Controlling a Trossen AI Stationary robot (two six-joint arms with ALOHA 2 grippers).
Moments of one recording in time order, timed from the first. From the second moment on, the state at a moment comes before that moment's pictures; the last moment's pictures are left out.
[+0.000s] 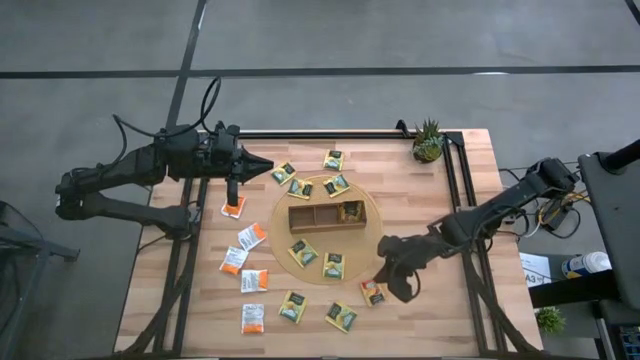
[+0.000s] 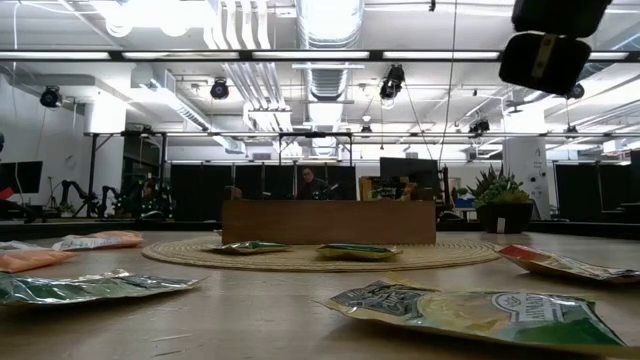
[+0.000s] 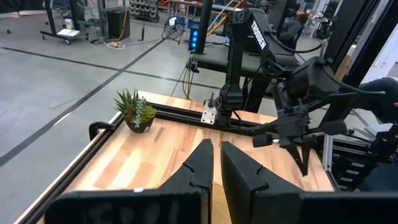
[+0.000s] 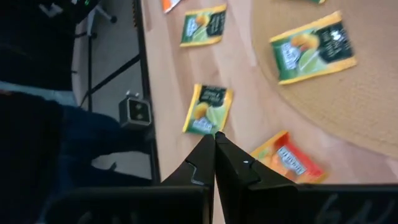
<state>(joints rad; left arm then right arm) 0.16 0.88 1.14 -0.40 0.04 -0.13 0.47 1.30 0.85 -0.25 -0.03 0.92</state>
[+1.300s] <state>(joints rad) 0.16 0.88 1.14 -0.40 -0.03 -0.11 0.47 1.32 0.85 -0.47 -0.02 -0.38</state>
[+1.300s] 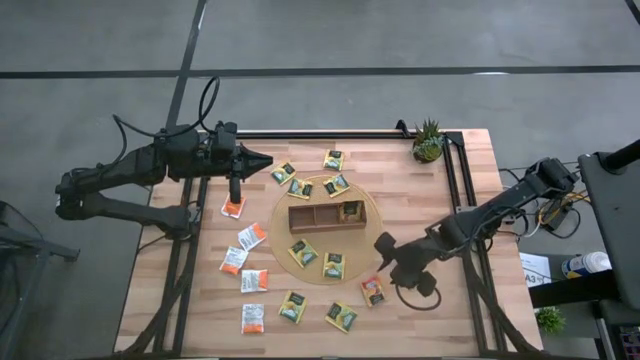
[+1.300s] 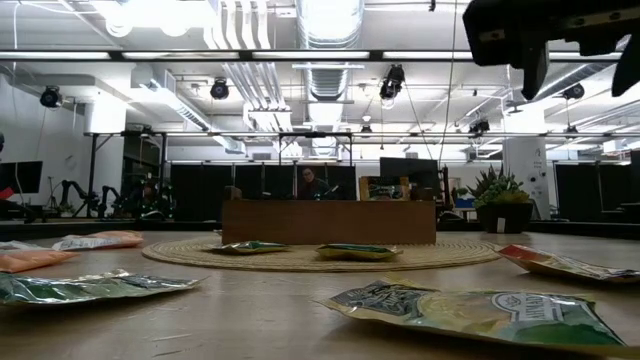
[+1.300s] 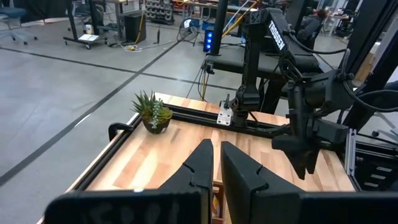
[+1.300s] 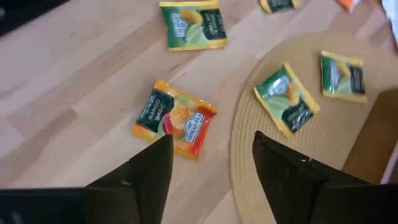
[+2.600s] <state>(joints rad) 0.16 0.88 1.14 -0.52 -0.05 -0.10 0.49 1.81 1.19 -0.76 0.03 -0.85</state>
